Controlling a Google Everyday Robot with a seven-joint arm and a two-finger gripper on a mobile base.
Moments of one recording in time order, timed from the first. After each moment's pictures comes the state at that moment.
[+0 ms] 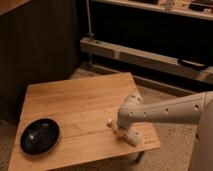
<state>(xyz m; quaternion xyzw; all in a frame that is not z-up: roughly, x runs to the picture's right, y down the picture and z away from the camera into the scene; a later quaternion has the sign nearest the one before) 0.087 0.215 0.813 -0.28 0.04 0.23 0.93</state>
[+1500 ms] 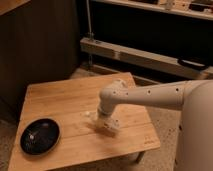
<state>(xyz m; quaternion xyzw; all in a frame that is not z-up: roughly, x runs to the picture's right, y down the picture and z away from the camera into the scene) -0.054 0.149 0.796 -0.33 -0.08 0.18 0.92</state>
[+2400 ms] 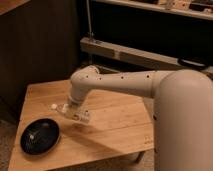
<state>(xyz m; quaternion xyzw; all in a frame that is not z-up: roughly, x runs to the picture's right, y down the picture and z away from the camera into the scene) -0.194 0.107 0.756 -0.36 -0.20 0.12 0.91</state>
